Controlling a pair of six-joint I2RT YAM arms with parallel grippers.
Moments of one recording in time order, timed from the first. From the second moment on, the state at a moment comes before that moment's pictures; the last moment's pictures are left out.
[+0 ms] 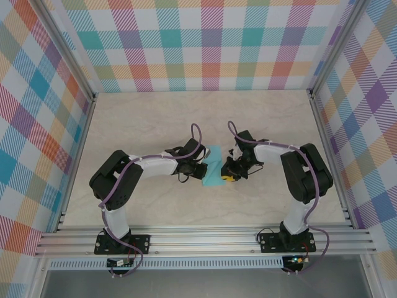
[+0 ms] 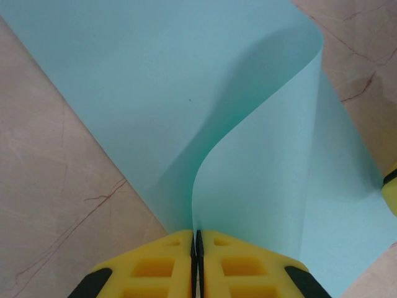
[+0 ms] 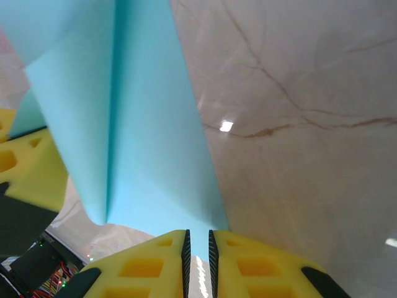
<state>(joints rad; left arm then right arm) -0.72 1.84 1.05 -0.26 0.12 -0.29 0.43 1.79 0.98 -0.55 -0.62 0.60</state>
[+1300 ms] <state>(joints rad) -0.72 1.84 1.05 -0.26 0.13 -0.29 0.48 1.92 1.09 -0.43 -0.63 0.69</state>
